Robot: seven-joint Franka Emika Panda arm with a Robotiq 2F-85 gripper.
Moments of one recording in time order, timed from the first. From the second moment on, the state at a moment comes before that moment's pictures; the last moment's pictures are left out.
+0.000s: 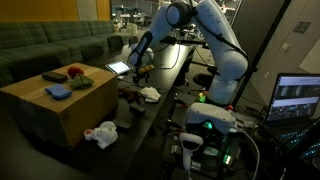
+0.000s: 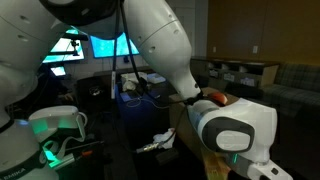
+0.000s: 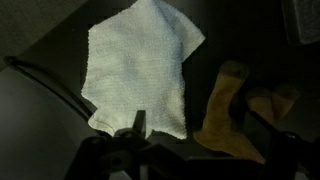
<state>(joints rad) -0.25 0.81 -0.20 -1.80 -0.02 2.46 0.19</state>
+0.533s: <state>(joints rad) -0.30 0.83 -0.15 -1.77 0.06 2.46 0.08</state>
